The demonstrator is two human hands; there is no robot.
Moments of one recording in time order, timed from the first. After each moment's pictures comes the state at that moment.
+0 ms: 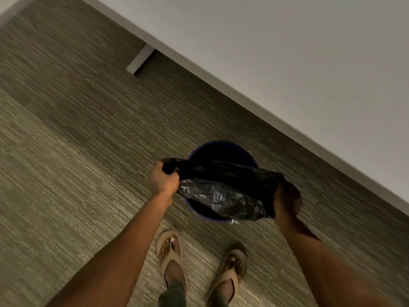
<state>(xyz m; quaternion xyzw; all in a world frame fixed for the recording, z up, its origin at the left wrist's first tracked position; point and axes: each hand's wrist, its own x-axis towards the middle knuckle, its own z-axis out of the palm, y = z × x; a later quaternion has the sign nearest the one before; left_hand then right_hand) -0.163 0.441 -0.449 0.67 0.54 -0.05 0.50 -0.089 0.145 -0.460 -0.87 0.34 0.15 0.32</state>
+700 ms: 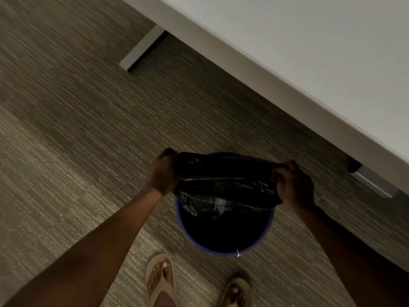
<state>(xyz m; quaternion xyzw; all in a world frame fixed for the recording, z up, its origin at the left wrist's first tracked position) -0.098 0.501 -0.550 0.96 0.08 -0.04 0.27 0.008 0.145 -0.531 -0.98 -0.17 0.08 0.11</state>
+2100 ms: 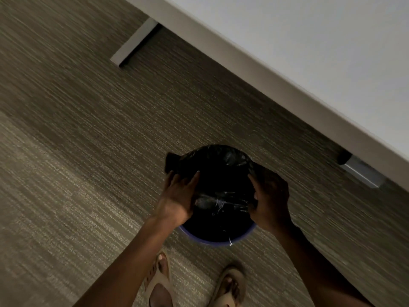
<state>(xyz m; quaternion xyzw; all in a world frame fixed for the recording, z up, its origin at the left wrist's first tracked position) -0.152 0.417 -0.521 0.96 0.03 -0.23 0.15 -0.071 0.154 -0.515 -0.95 -0.20 0.21 0.14</state>
